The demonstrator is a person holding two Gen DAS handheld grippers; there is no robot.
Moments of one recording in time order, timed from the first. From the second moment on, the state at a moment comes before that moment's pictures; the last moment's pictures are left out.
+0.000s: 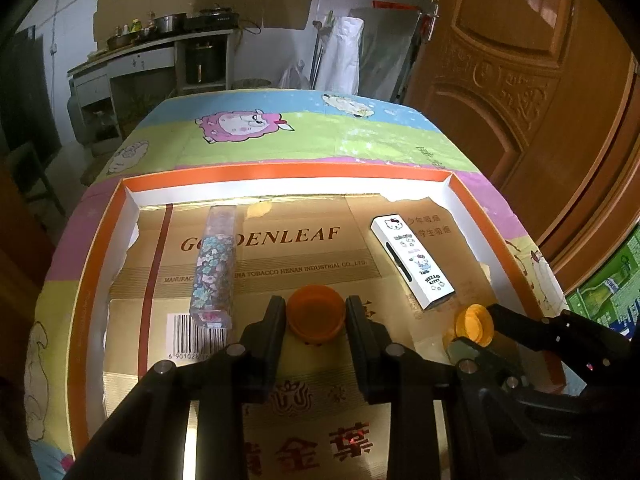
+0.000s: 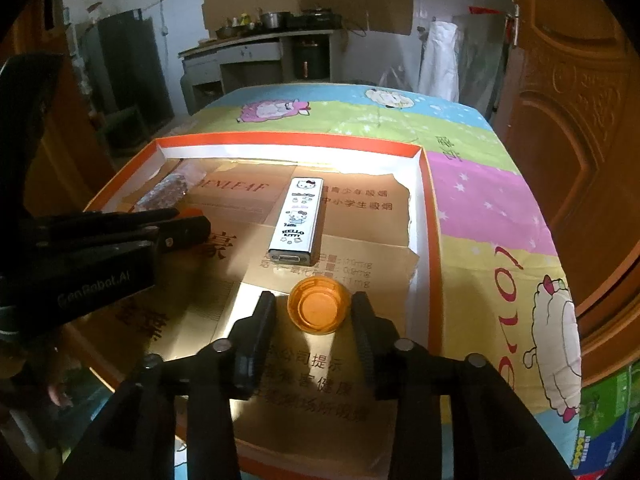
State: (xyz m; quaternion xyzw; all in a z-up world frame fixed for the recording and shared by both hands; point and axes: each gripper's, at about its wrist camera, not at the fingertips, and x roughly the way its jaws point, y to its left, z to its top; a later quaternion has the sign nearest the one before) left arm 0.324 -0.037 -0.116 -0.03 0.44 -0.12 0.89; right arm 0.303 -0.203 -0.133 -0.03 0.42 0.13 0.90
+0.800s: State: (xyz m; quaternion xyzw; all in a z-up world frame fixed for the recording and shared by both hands) left arm 0.261 -0.016 -0.075 -0.06 0.39 -0.09 0.92; right arm 0.286 -0.212 -0.109 -0.01 0.36 0.13 0.92
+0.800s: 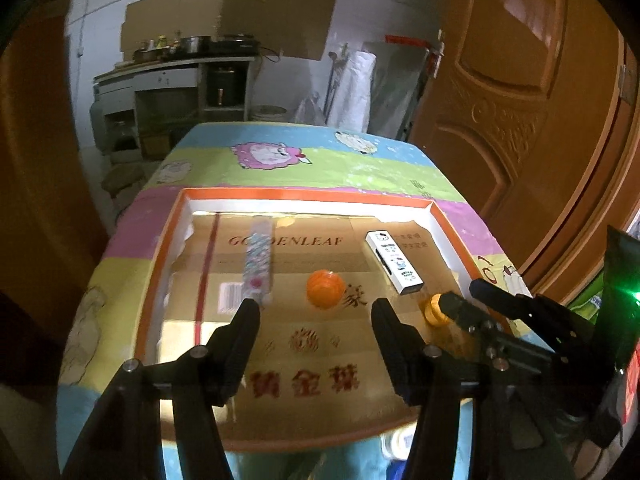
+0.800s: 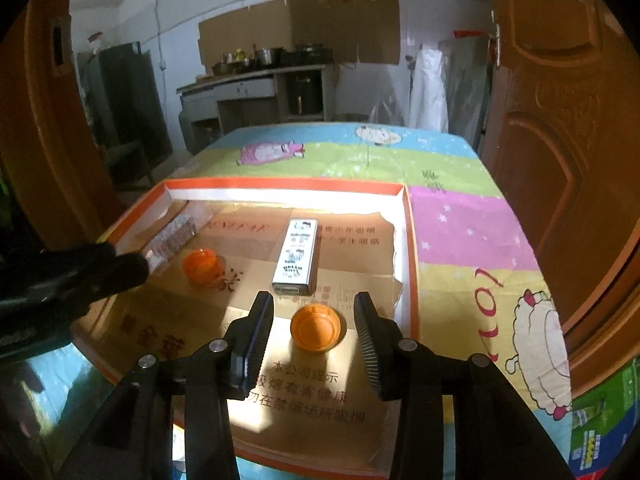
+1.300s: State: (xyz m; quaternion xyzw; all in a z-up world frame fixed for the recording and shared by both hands) left arm 0.195 0.013 -0.062 -0.07 0.37 -0.07 0.92; right arm 0.215 -0.203 -0.089 -0.01 0.35 0.12 0.93
